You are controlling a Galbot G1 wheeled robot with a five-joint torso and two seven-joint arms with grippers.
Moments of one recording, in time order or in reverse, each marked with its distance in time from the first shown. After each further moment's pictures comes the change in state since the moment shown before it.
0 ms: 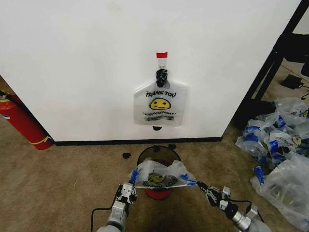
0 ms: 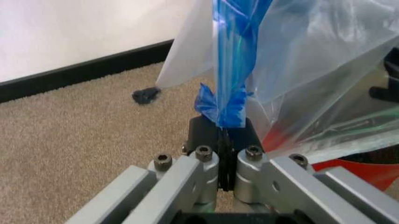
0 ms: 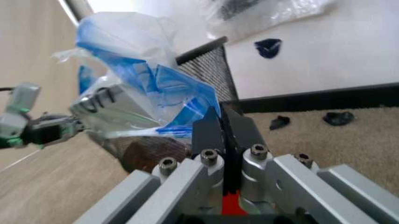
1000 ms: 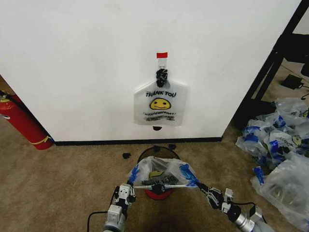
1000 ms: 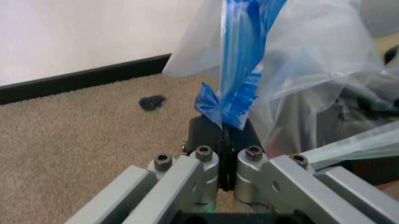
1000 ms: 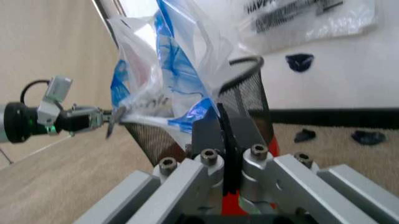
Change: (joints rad) left arm 0.081 -0.006 -0.036 -0.079 -0.004 -0.031 -0.007; right arm -0.094 -0.071 0.022 0.122 0.008 0.037 -0.062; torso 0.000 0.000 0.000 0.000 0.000
